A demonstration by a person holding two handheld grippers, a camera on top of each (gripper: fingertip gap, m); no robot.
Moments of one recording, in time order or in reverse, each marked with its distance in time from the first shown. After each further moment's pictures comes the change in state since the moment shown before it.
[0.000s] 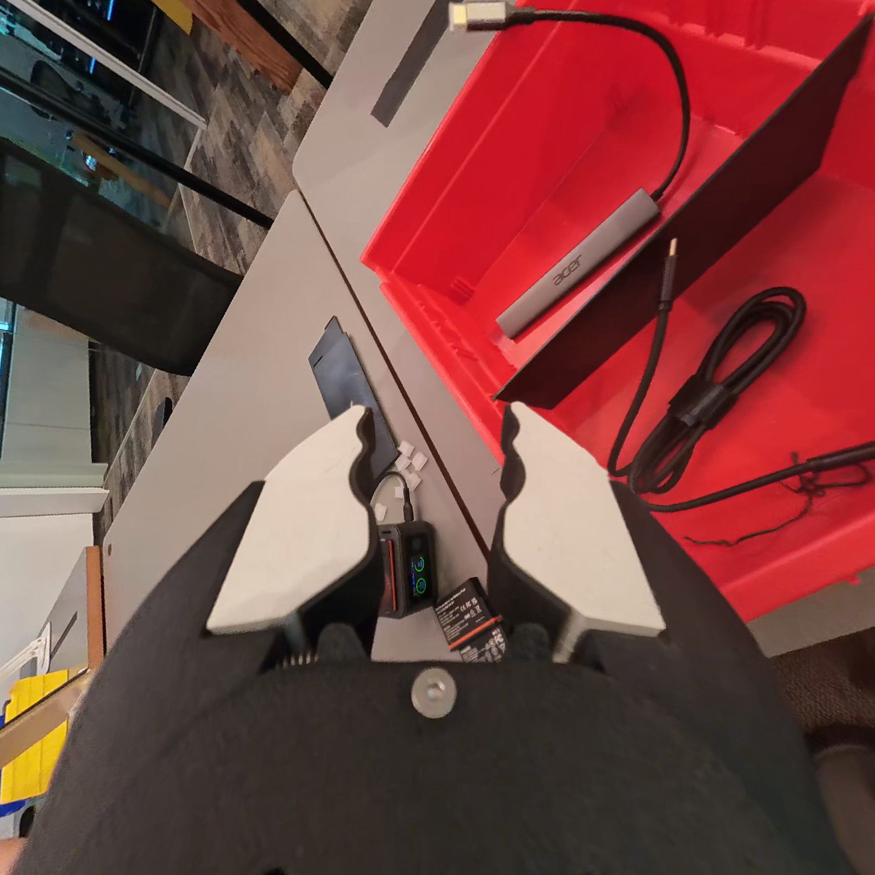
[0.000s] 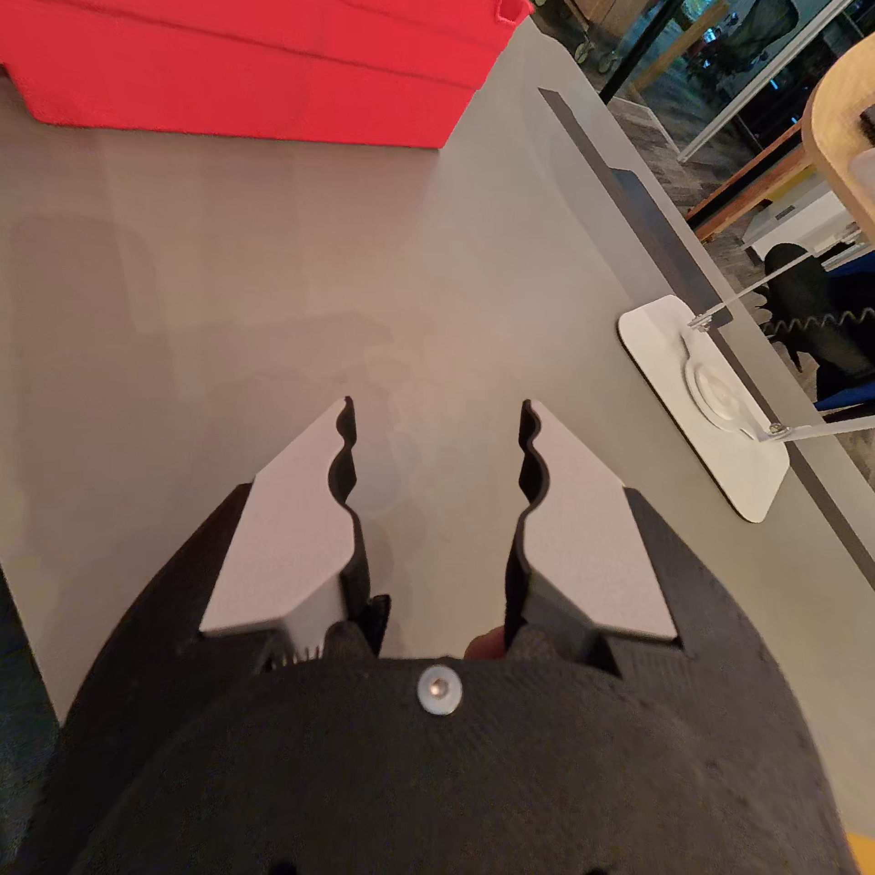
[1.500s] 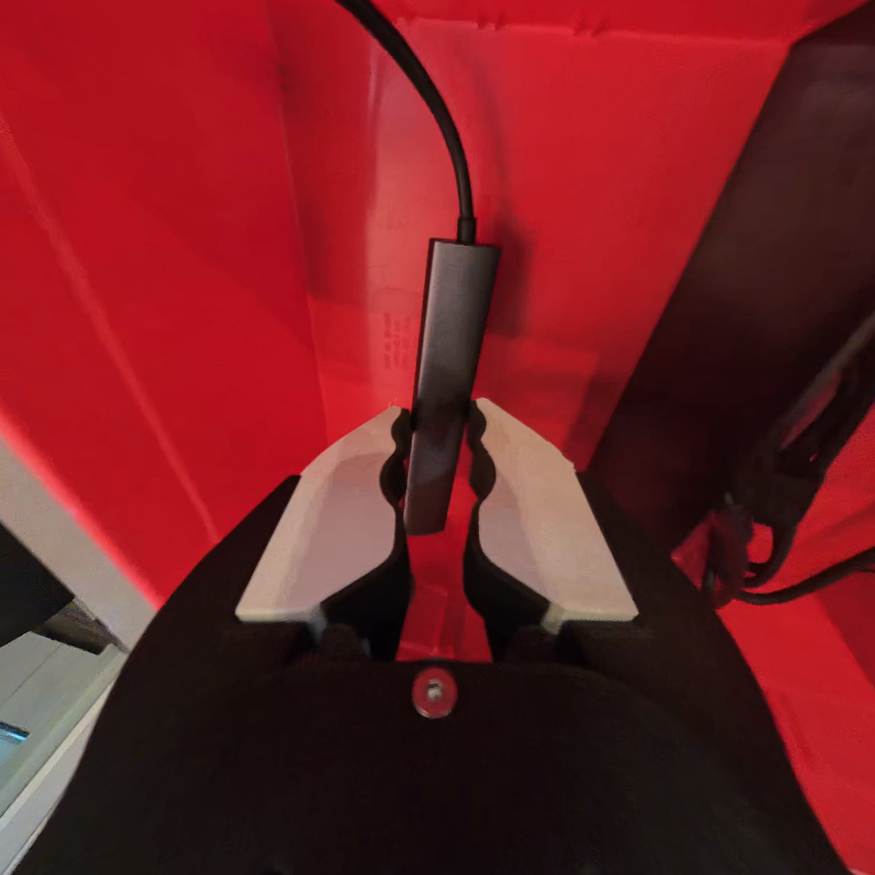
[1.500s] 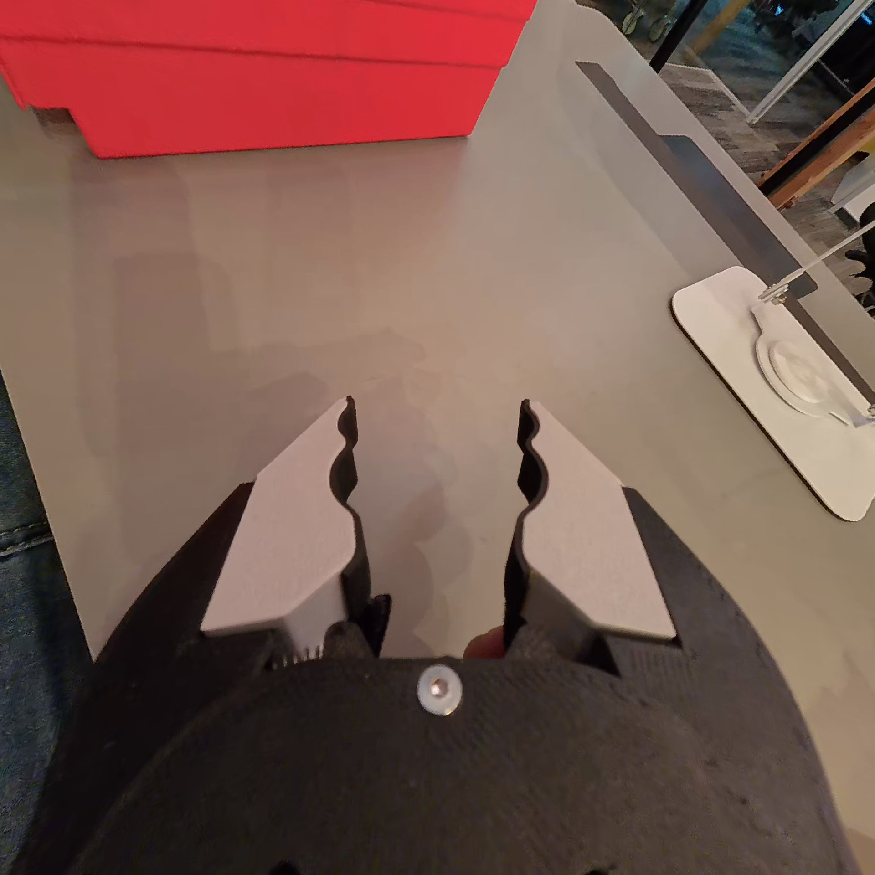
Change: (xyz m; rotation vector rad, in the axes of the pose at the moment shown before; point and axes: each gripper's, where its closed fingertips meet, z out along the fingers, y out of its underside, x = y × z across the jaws) left arm 0.085 -0.032 0.150 -0.374 0.618 0.596; right arm -0.010 0.006 0.002 0.004 -0.101 0.103
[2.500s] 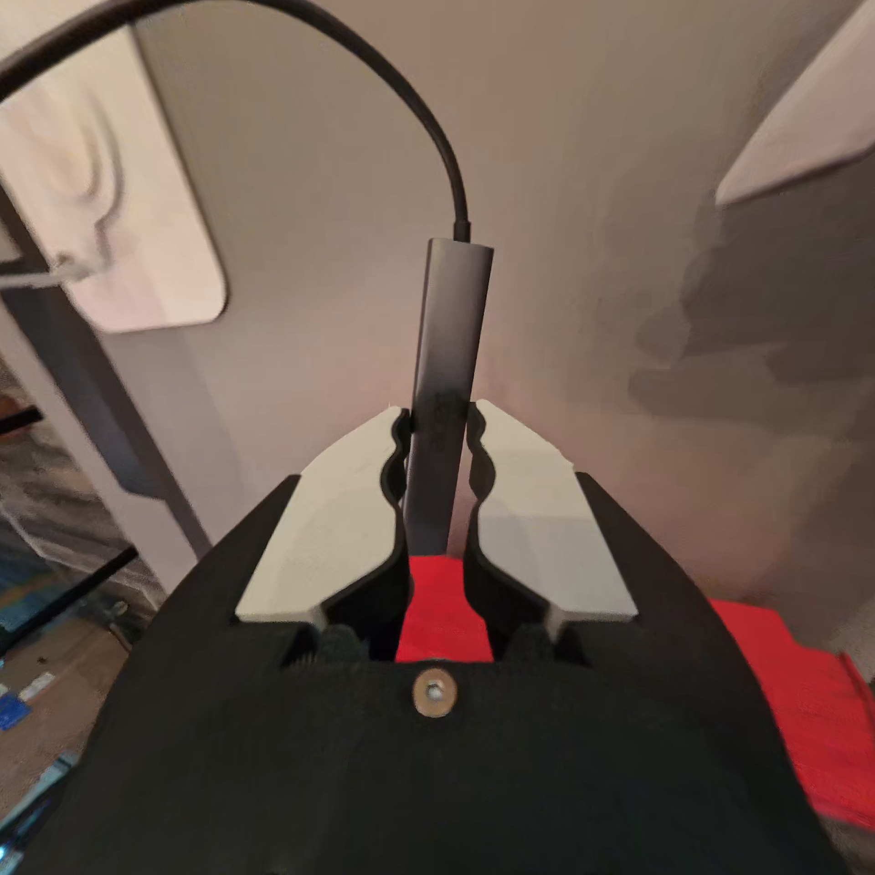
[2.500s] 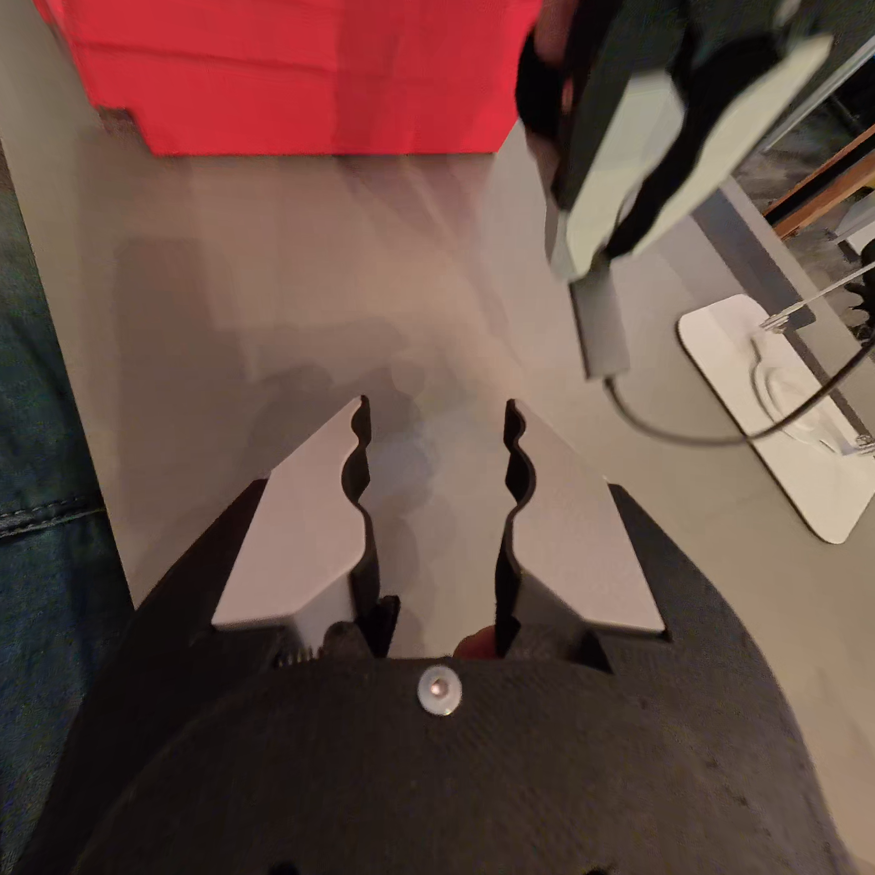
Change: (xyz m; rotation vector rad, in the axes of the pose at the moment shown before) left arm 0.051 -0.263 -0.089 0.200 -0.119 0.264; right arm -0.011 -0.008 -0.011 0.007 -0.024 -0.062
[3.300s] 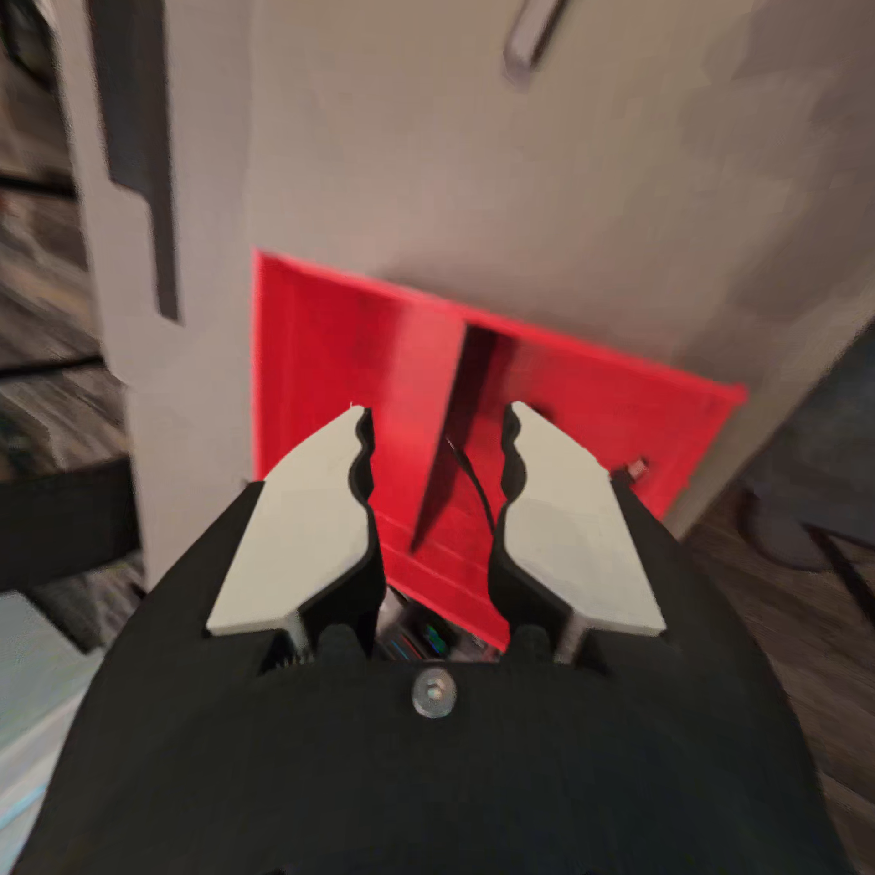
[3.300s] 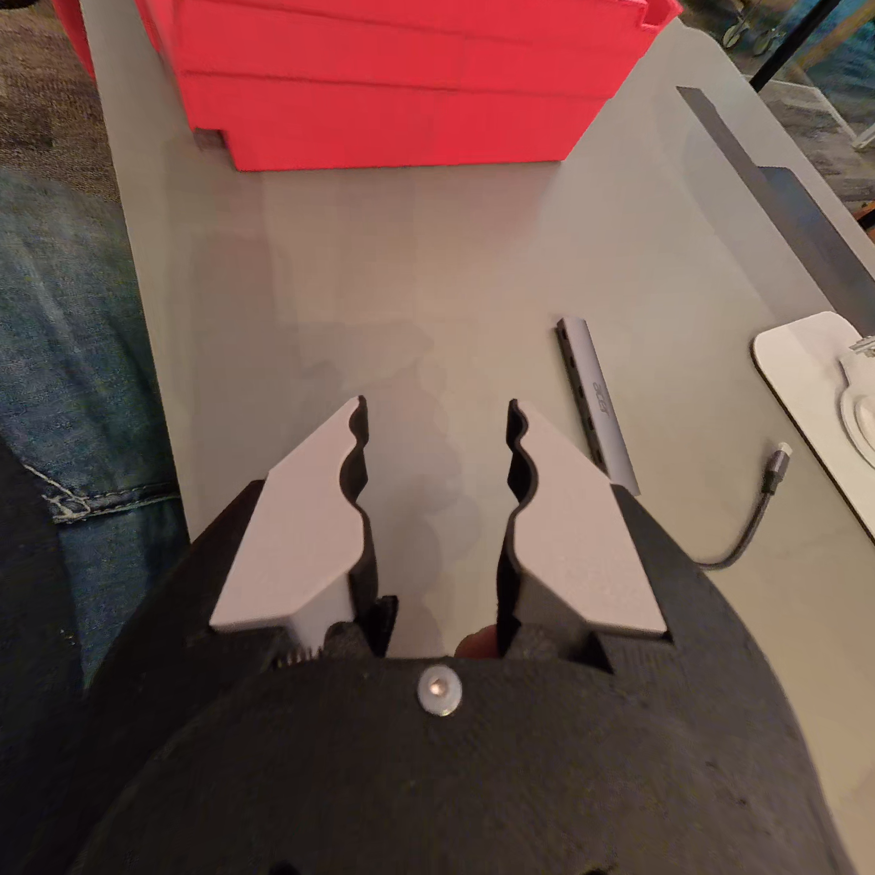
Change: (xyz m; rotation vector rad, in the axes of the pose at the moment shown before) left arm 0.055 0.167 -0.118 0.000 -0.143 -0.380; right arm -0.025 -0.005 0.003 0.000 -0.121 0.004
